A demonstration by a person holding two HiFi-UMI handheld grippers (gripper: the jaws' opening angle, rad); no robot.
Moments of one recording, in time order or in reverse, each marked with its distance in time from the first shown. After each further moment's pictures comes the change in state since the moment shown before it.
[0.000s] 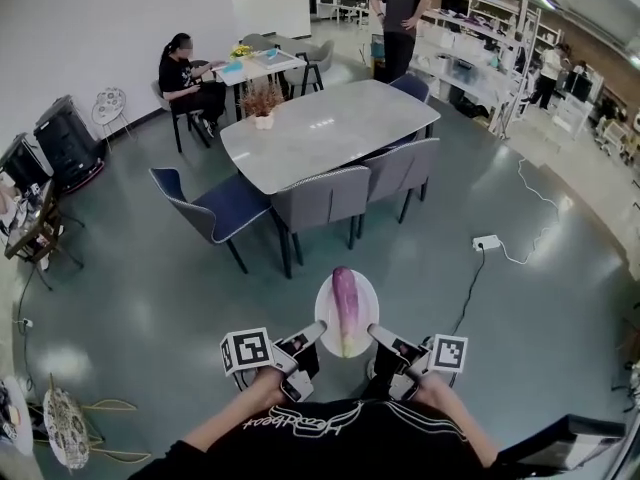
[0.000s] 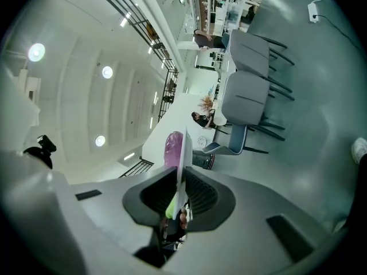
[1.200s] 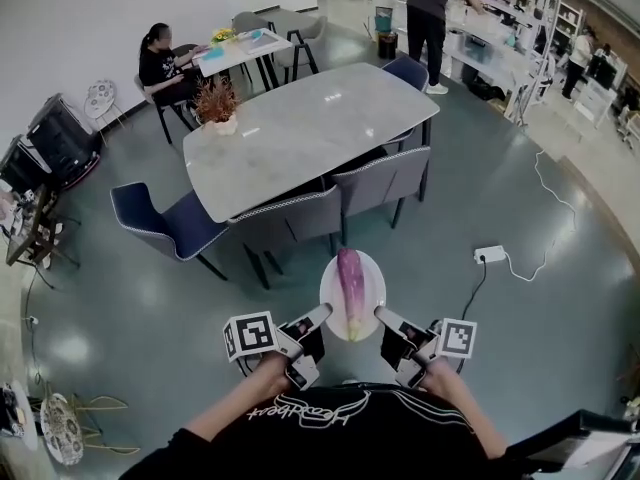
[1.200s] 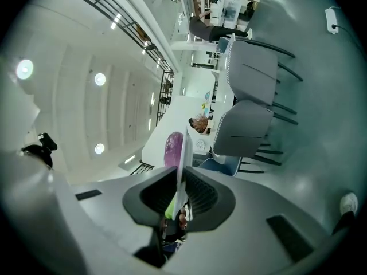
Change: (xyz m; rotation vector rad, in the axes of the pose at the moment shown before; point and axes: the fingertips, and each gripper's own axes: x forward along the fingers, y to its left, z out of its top) left arm 0.318 -0.018 0.095 -0.012 -0.032 0.063; right arm -0.026 -0.094 0.321 0.052 0.031 -0.001
